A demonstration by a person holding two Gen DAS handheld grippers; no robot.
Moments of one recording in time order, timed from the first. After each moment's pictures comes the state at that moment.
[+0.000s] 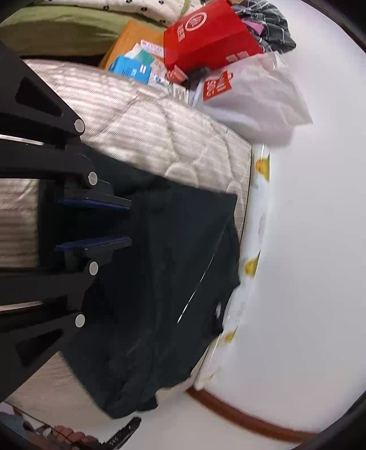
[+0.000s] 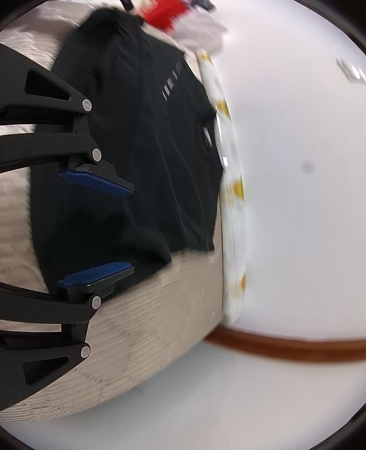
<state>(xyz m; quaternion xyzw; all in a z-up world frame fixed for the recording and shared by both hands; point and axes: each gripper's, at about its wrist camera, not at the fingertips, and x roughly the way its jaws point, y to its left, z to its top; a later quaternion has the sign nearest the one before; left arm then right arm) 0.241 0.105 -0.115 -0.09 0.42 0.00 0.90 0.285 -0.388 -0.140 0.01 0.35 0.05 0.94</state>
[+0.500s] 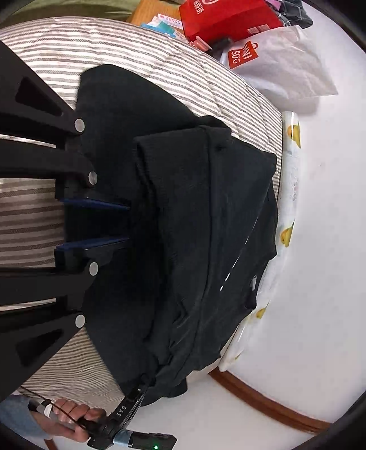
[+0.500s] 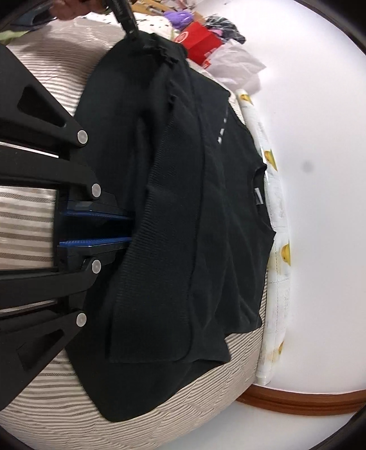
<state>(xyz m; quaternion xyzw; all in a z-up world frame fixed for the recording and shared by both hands) 0.243 0.069 -0.152 -0.11 0.46 -0.04 0.88 0.290 -0.335 -0.194 0.02 0.41 0.15 0.90</state>
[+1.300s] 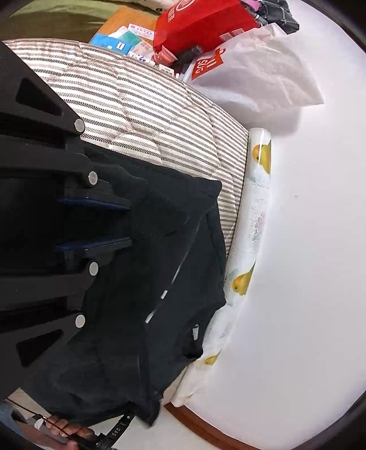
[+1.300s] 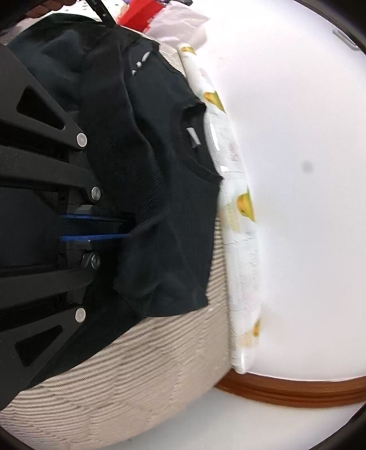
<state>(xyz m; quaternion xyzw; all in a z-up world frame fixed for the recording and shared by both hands) 0.343 0.109 -0.134 -0.12 0.43 0.02 0.90 0.413 -0.346 -0.168 0.05 0.38 0.06 0.92</state>
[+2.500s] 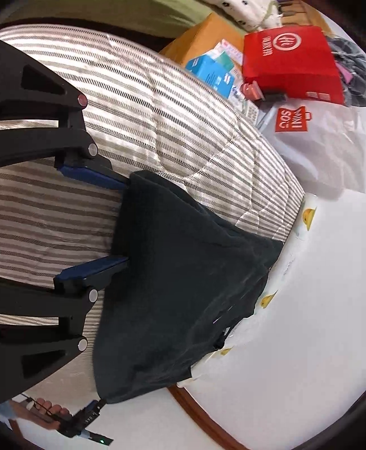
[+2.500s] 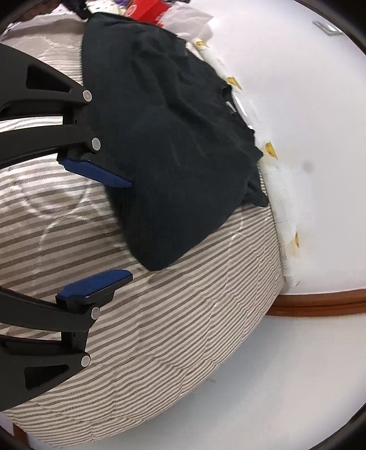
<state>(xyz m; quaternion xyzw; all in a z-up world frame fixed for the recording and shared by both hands) 0.186 0.170 -0.175 -0.23 0.45 0.01 0.86 0.271 -0.454 -0.200 0.11 0.41 0.00 0.90</state>
